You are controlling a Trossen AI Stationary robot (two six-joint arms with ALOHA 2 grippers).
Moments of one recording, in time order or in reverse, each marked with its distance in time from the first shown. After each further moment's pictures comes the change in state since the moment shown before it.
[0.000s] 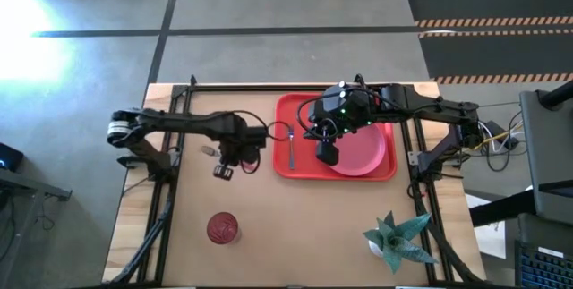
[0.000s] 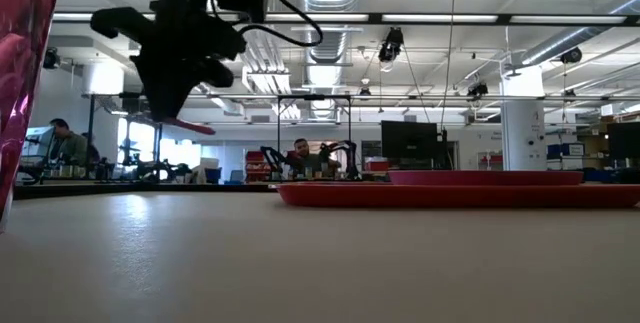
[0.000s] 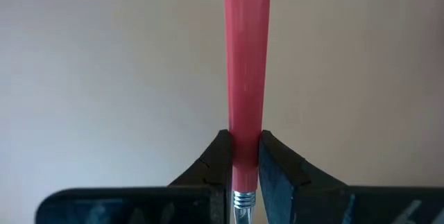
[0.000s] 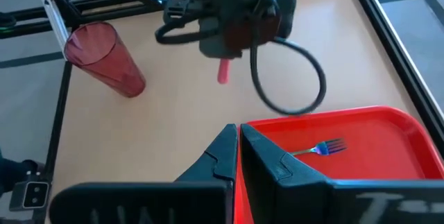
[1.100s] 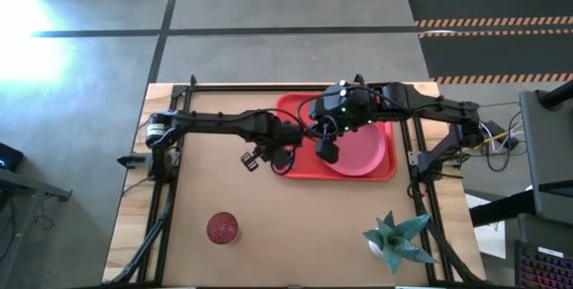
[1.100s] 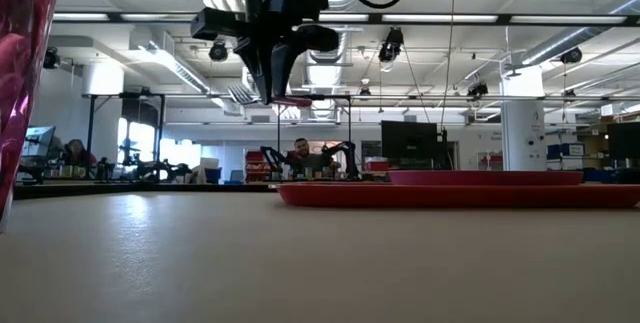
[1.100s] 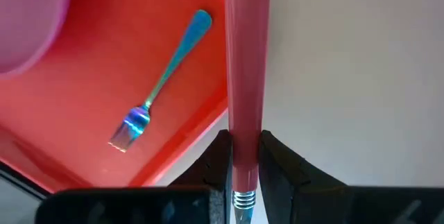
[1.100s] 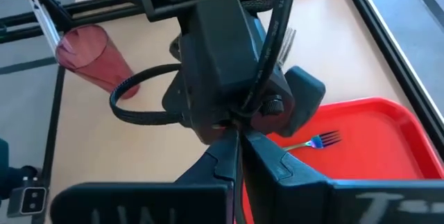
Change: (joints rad) left arm -0.043 0.327 0.511 -0.016 -0.144 0.539; right arm -0.001 -0.003 0.000 -0.012 0.011 0.027
